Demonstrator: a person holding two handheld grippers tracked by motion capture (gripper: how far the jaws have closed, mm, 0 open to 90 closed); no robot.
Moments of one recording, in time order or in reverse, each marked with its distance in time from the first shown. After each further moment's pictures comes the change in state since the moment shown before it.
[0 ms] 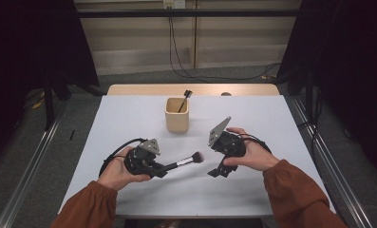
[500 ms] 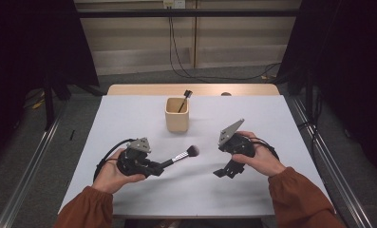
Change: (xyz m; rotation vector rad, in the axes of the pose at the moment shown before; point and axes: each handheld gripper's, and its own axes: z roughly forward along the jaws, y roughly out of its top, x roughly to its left) left arm 0.003 -0.017 -0.009 -0.135 -0.012 -0.063; right arm -0.002 -0.027 -0.007 -0.082 -0.037 0.078
